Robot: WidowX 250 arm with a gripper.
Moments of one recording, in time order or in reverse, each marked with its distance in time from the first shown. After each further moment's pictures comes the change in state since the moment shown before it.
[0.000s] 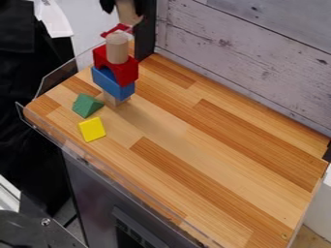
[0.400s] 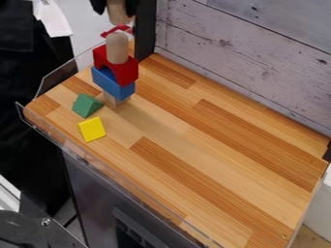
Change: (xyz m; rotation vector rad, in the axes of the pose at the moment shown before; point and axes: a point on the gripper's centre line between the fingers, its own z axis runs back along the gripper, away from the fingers) arm 0.007 0.013 -0.012 0.026 0.039 0.034
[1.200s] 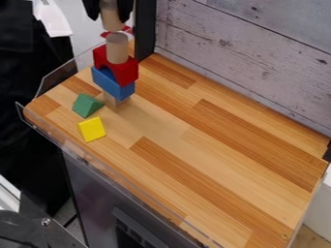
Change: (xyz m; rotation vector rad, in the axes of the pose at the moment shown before) arm 0.004 0.006 -0.012 0.012 0.057 0.023
